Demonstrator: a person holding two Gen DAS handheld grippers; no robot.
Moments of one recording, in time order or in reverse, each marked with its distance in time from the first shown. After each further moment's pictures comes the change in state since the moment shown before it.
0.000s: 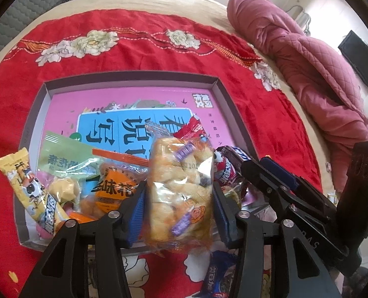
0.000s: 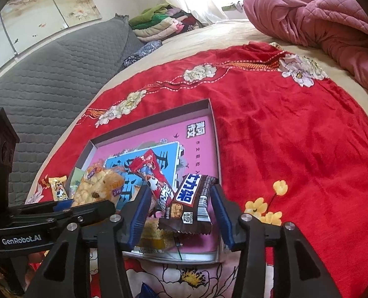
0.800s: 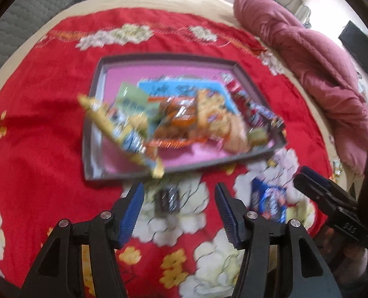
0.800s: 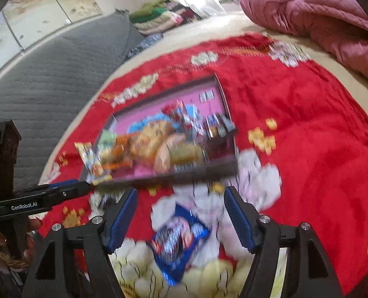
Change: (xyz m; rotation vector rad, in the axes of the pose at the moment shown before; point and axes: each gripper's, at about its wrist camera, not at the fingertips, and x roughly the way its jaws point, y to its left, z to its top) left arm -0.062 0.062 -0.070 0.028 0.035 0.065; right arm -0.065 0.032 -0.066 0.040 0.074 -0.008
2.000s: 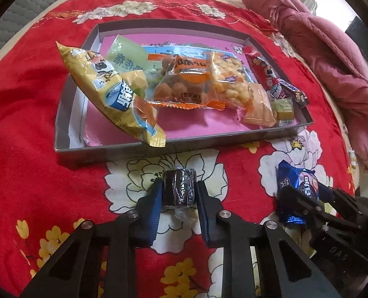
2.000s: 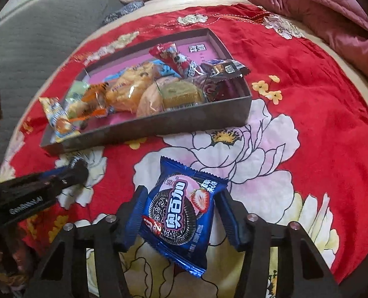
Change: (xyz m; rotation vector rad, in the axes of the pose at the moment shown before) left arm 0.049 0.002 -0.022 -0.004 0.040 0.010; right arm 0.043 0.026 -0.036 -0.022 0.146 -0.187
